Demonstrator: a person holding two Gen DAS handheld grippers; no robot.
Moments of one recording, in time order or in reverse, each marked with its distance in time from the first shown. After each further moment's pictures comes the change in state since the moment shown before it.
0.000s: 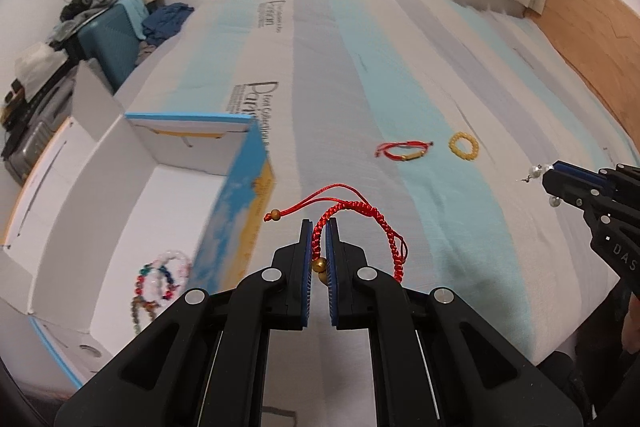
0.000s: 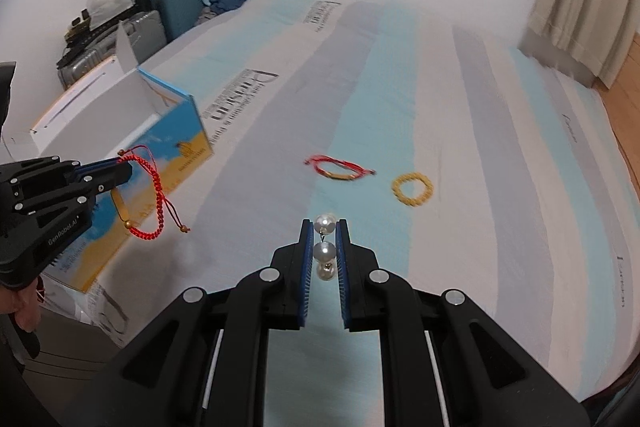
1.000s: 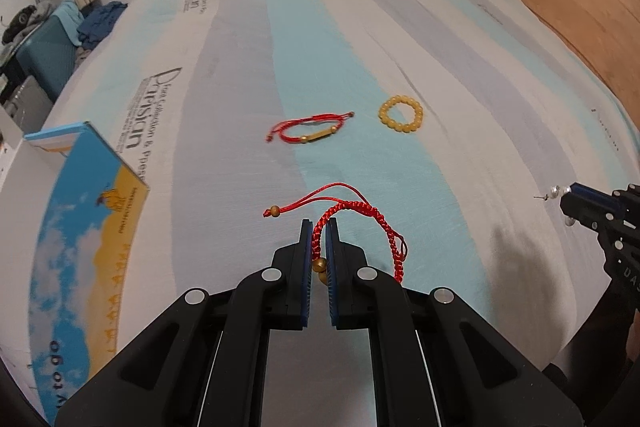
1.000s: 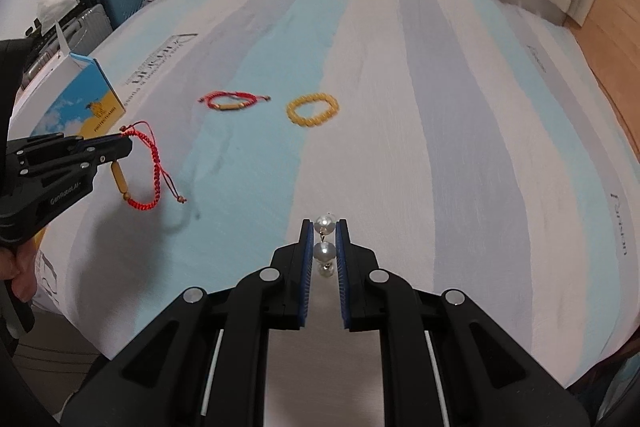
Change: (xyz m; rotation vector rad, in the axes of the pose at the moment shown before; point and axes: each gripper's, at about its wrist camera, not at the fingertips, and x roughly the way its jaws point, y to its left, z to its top) left arm 0.093 -0.123 0.006 0.106 0.088 -0.082; right arm 0.037 -0.127 -0.074 0.118 0.107 -0.064
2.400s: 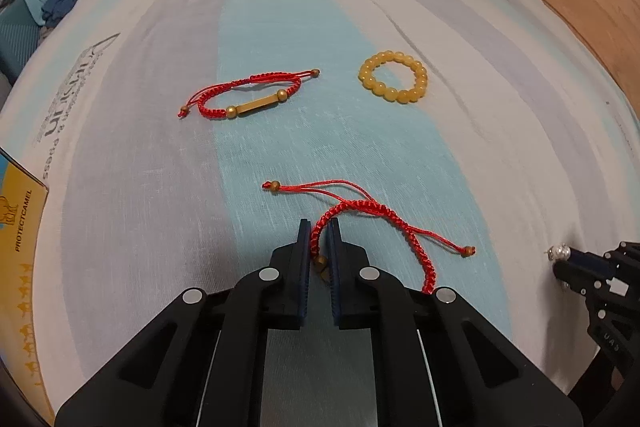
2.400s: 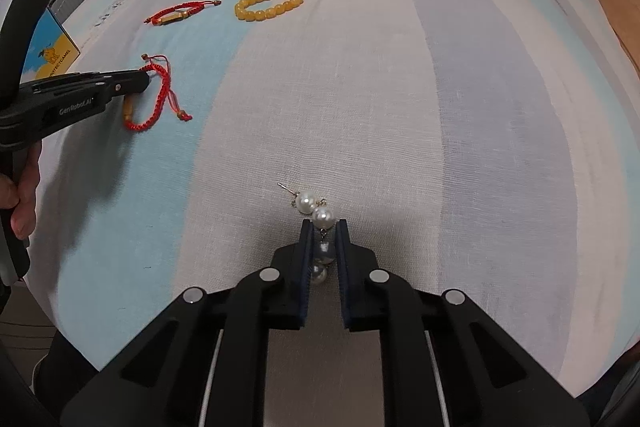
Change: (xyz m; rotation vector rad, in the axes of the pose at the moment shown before) left arm 0.117 -0.032 0.012 -0.008 0.088 -0.069; right arm 0.094 -0.050 -0.050 0.010 0.190 0.032
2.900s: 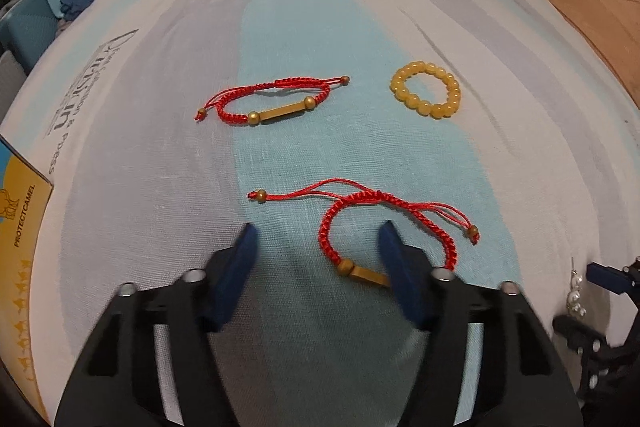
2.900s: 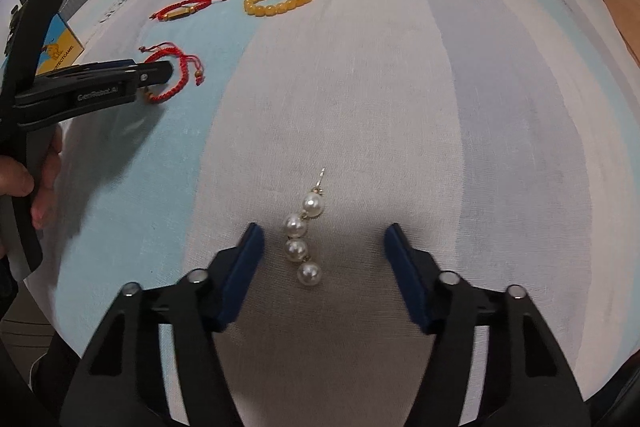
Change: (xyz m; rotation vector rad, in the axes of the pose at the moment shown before) left arm 0.011 0.007 -0.001 -0.046 -0.033 0.046; right arm 0.012 0.006 -0.001 -0.004 -0.010 0.013
